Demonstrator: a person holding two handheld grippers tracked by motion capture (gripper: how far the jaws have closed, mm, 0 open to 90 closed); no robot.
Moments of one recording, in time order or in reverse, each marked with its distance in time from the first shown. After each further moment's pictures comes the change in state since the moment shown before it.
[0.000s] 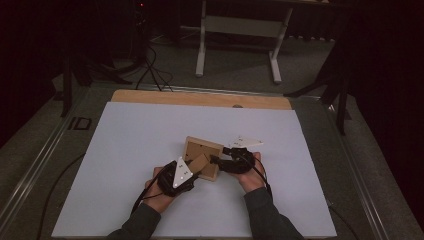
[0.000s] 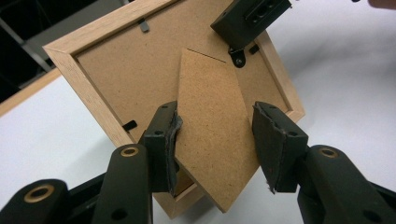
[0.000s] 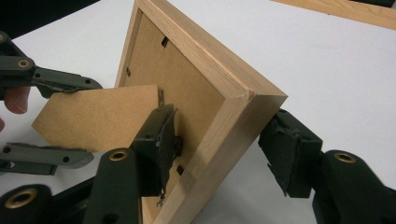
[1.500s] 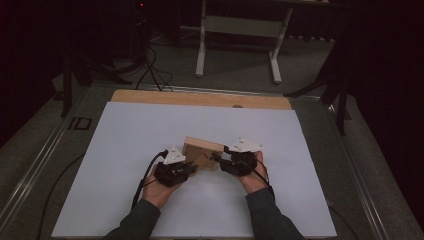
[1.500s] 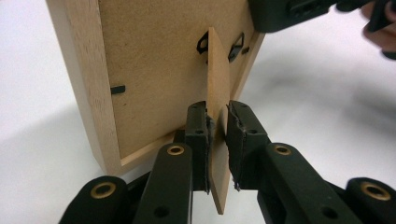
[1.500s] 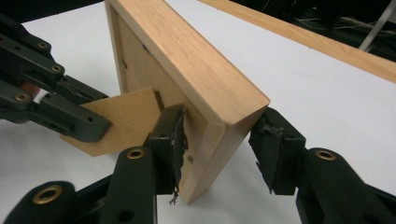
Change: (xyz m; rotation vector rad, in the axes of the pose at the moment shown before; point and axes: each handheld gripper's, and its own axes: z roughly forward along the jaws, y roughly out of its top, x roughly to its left) left arm 0.028 0.007 0.004 0.073 -0.184 -0.307; right arm 0.012 0.006 -0.015 -0.048 -0.064 -0.133
